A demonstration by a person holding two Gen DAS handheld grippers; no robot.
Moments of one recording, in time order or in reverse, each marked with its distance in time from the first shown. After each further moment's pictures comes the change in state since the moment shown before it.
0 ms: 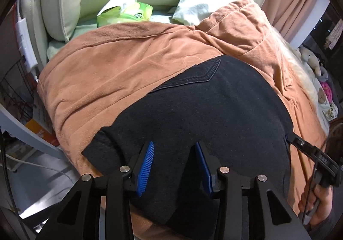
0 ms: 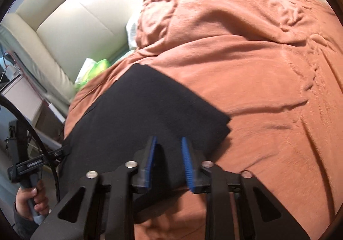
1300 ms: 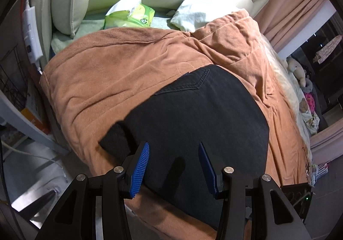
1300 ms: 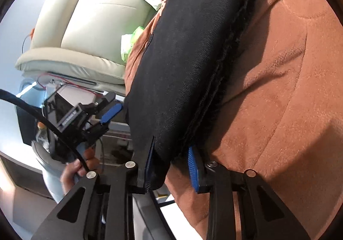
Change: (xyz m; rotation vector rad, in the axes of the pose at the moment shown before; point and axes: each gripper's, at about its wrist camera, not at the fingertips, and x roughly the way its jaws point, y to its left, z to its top) left arm -0.041 0.021 0.010 -0.069 0.040 -0.145; right arm -0.015 0.042 -0.107 0.397 0.161 0.382
